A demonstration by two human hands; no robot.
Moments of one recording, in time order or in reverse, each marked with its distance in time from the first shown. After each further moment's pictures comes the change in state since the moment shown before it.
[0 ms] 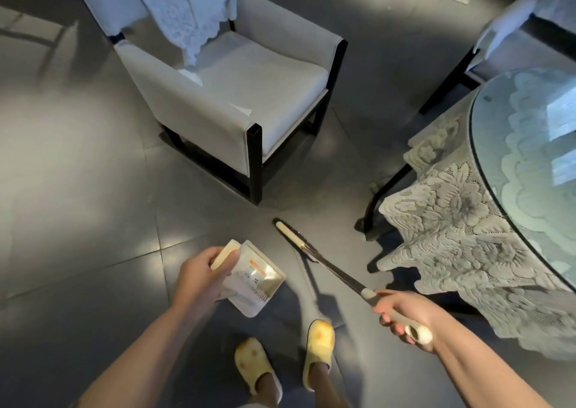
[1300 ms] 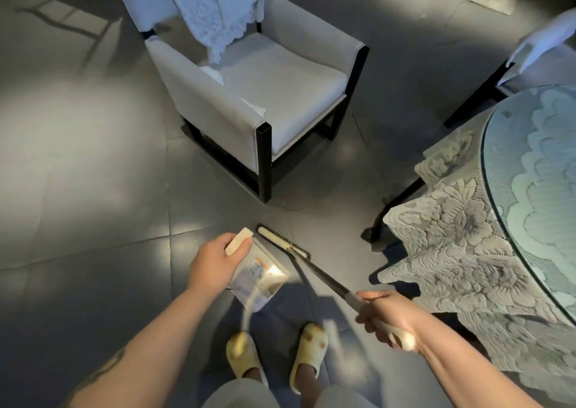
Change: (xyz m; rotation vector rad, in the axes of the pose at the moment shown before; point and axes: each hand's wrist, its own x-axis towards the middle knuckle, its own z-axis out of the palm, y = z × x) left_hand 0.004 0.008 0.048 0.228 0.116 0.058; right_hand -0.013 -0.021 -0.011 -0.223 -0.063 -0.064
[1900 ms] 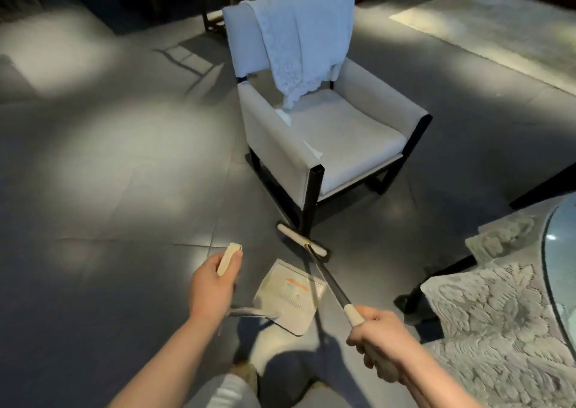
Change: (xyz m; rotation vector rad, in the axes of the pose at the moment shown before) left_hand -0.065 0.018 -0.036 -0.378 0.487 -0.214; right_hand -0.022 -0.045 0.036 -0.260 -0.011 -0.286
